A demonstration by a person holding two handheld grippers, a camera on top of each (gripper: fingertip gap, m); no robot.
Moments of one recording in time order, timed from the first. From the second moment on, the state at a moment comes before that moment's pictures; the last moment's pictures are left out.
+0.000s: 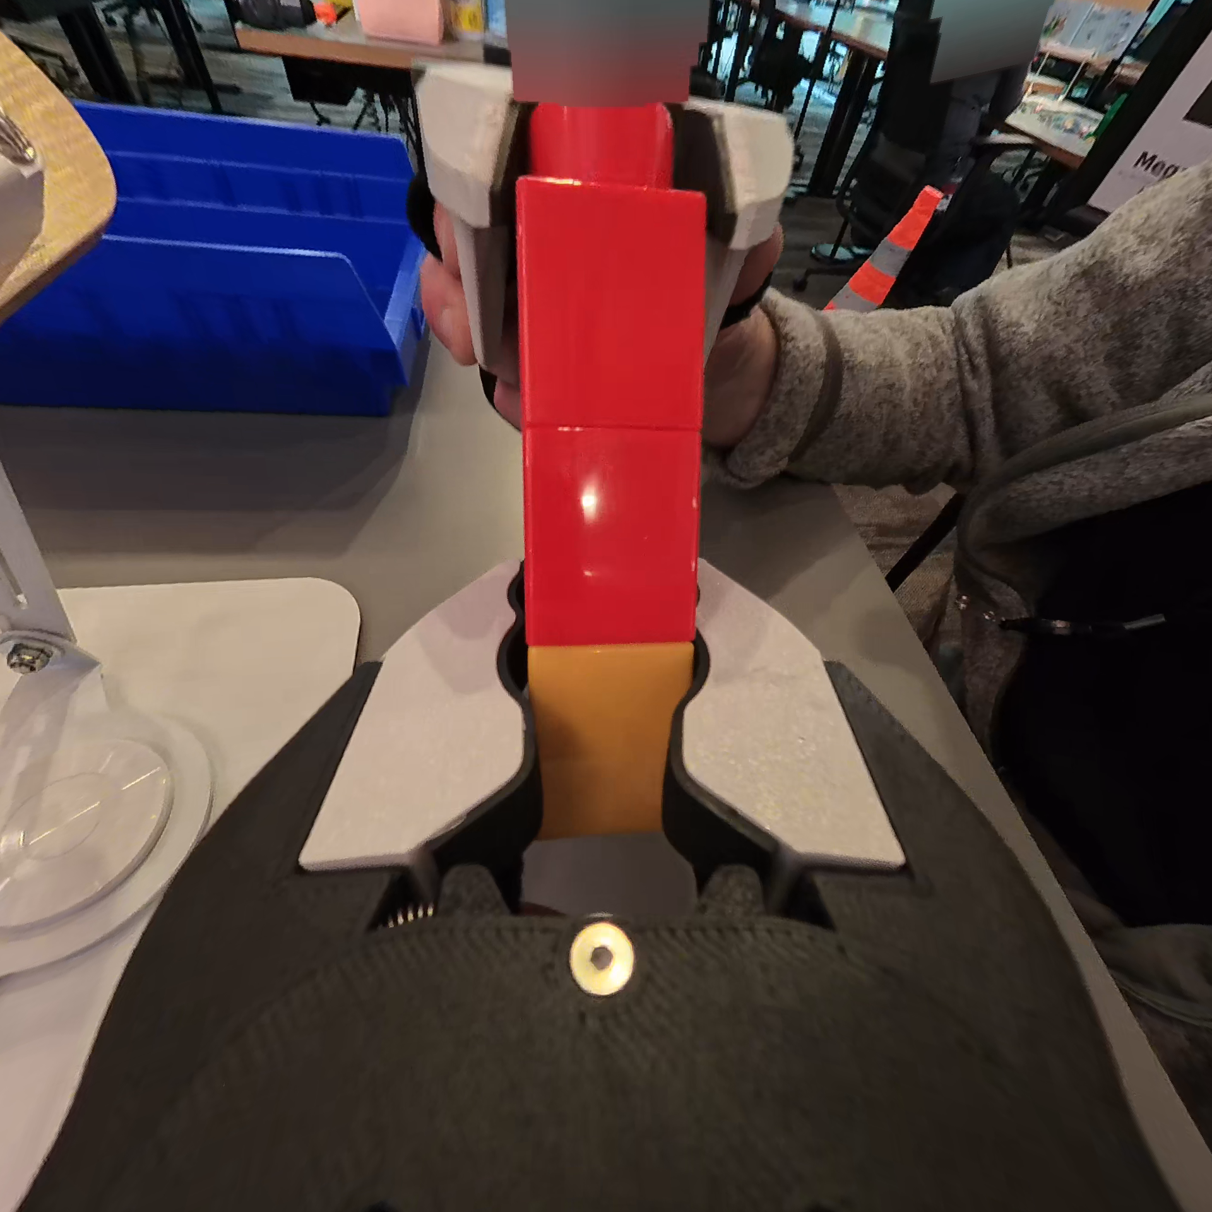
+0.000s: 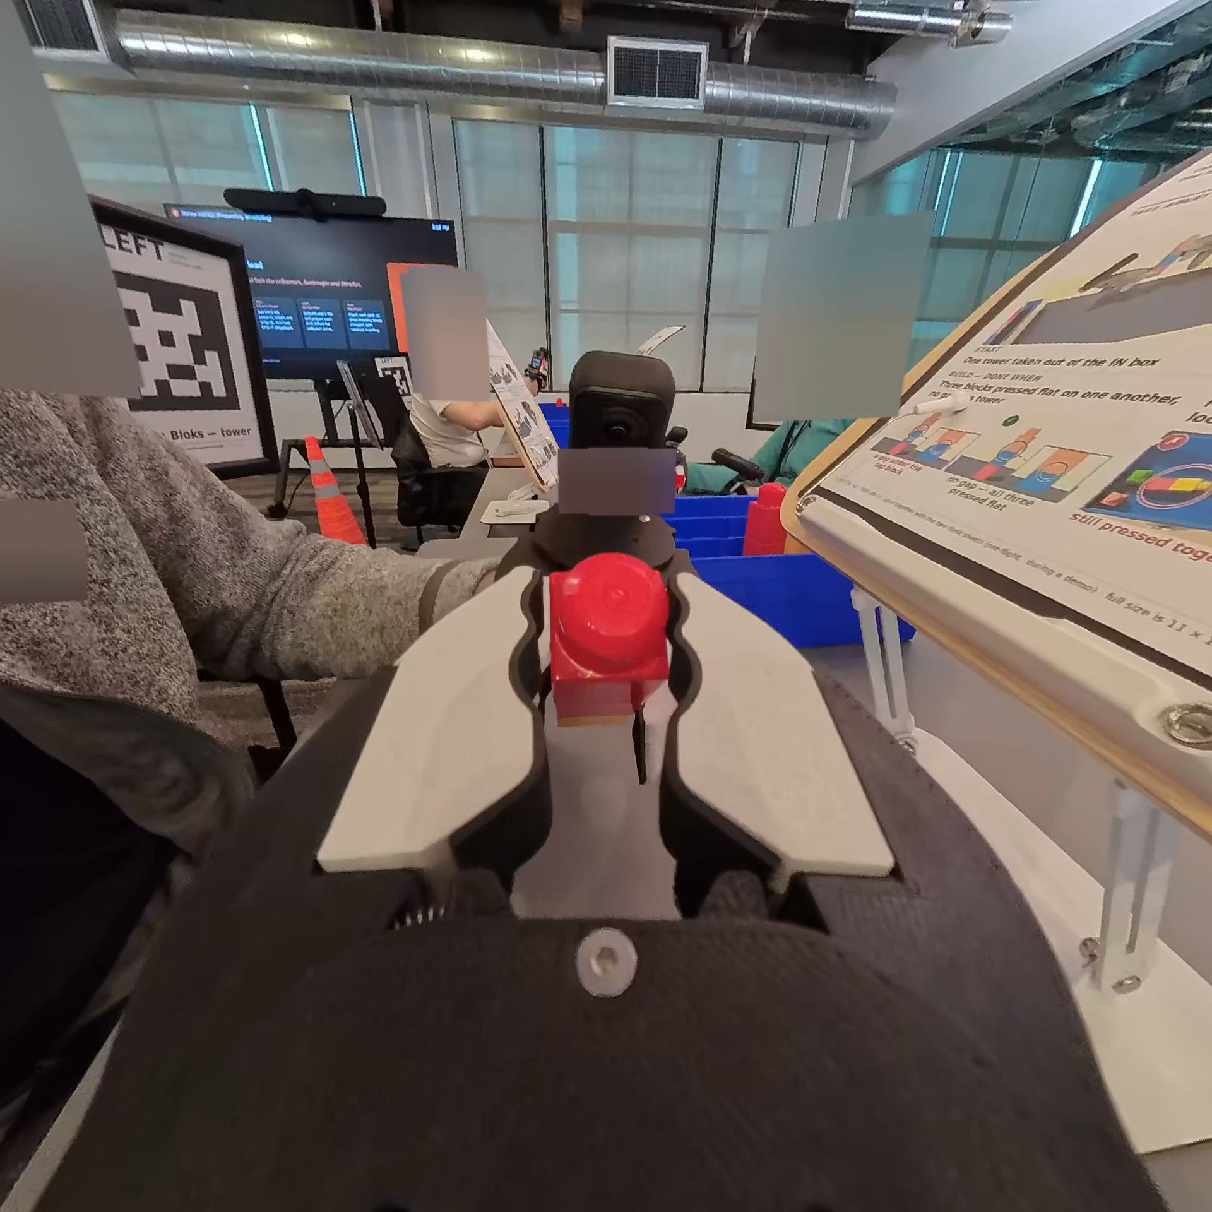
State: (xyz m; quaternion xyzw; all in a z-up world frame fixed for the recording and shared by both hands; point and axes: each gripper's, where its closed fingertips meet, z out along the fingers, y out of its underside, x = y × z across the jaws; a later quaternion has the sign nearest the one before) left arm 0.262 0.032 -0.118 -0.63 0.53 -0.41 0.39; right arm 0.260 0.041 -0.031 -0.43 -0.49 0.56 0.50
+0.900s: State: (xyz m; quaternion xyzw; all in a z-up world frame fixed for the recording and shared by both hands) left arm 0.256 0.035 -0.104 -0.62 0.50 -0.45 0.41; right arm 0.262 0.050 -0.039 -0.46 -0.49 0.55 0.50
